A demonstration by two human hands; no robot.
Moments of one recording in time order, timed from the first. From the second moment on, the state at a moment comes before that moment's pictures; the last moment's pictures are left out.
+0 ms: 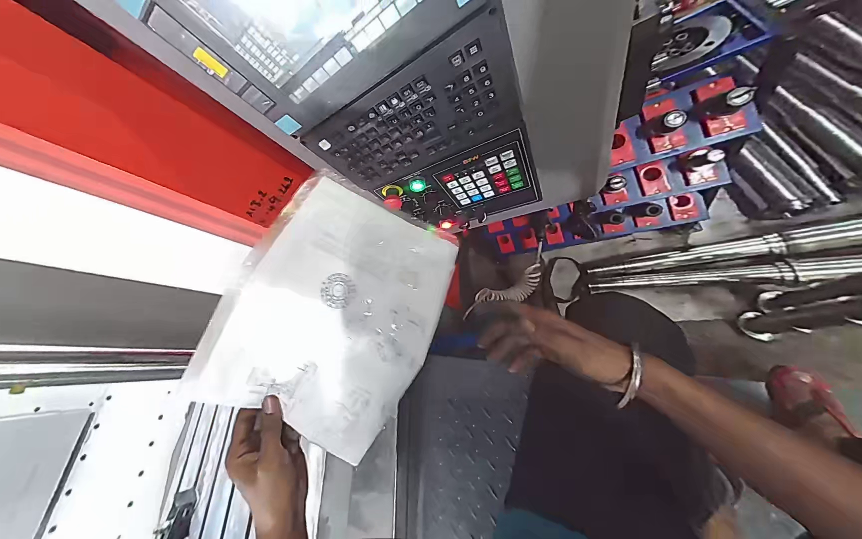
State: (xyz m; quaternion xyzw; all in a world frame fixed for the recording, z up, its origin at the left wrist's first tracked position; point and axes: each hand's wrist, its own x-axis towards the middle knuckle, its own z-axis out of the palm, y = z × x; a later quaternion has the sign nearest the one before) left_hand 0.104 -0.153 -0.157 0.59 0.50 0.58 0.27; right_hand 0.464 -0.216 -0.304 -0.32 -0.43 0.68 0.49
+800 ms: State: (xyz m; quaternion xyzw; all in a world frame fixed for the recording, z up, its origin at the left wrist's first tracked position) left_hand 0.172 -0.129 -0.167 0.75 0.40 0.40 0.33; right_hand 0.565 -0.244 -0.281 -0.44 -0.41 0.47 0.64
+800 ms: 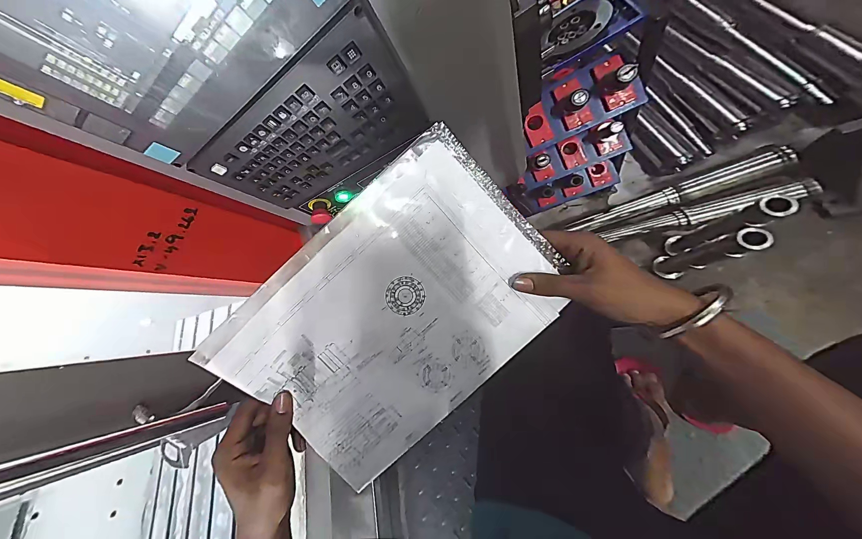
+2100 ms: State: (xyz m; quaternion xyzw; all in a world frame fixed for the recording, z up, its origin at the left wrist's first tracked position) left_hand 0.197 -0.131 -0.188 0.71 0.37 0.45 0.39; right_hand 0.573 -0.247 -0.284 -0.44 -0.45 0.46 0.63
